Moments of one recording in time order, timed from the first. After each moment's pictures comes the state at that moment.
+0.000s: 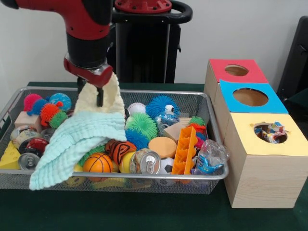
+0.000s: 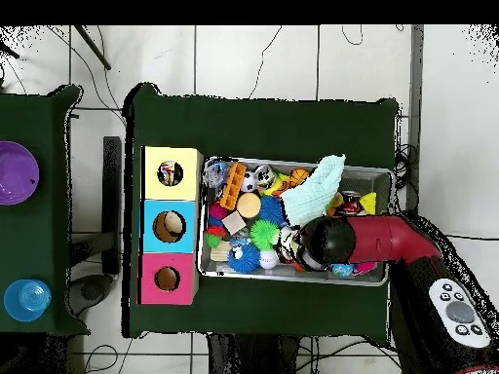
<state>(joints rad) -0.70 -0.64 0.35 1.70 -0.63 0.81 2.31</state>
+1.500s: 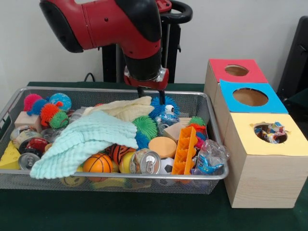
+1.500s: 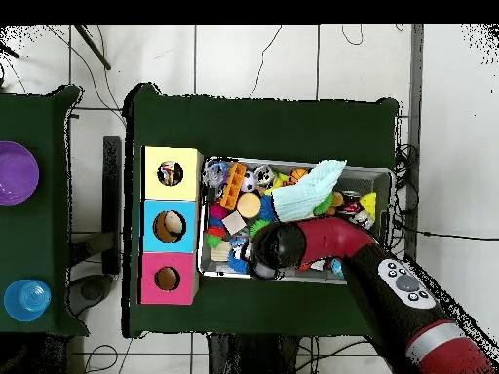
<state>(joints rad) -0.72 -0.51 0.55 1.81 -0.60 0.81 2.27</state>
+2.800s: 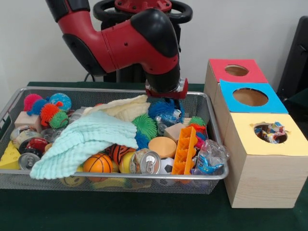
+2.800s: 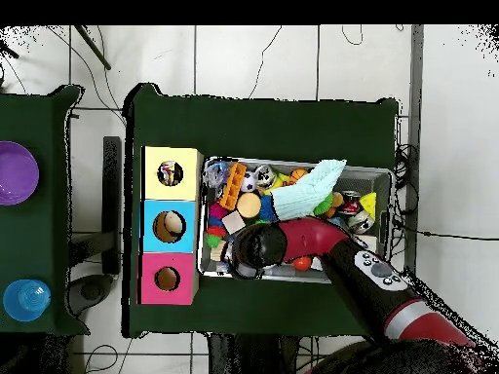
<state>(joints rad) -0.69 -0.39 0.58 1.79 -0.62 0.76 2.27</state>
